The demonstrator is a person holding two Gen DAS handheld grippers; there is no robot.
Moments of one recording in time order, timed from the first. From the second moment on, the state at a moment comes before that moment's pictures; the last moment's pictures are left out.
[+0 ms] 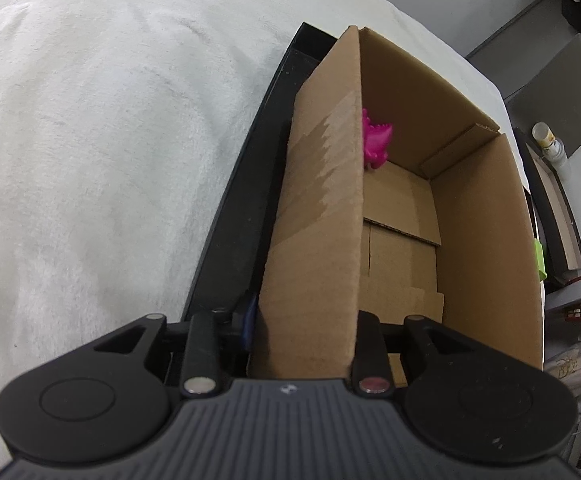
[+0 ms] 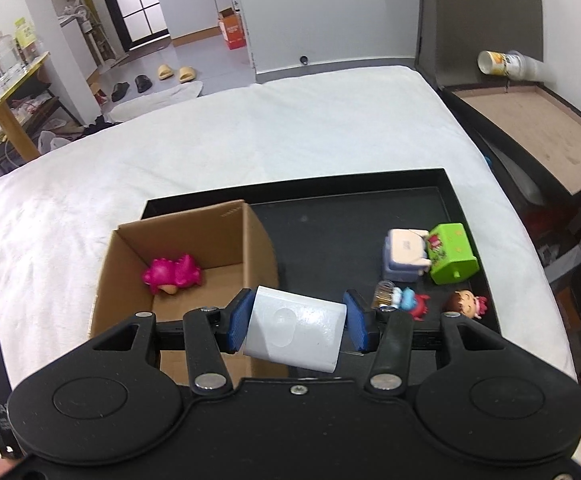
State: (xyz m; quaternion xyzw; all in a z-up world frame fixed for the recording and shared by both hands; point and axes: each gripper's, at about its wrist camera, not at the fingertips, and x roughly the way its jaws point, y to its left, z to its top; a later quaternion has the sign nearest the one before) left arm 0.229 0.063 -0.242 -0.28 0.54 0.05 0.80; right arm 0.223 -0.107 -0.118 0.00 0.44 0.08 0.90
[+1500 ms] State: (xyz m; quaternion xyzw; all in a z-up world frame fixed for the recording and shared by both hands) left arm 0.232 0.087 -0.249 -0.35 0.55 0.01 0.76; right arm 0.272 -0.014 -0.153 -0.09 0.46 0.15 0.87
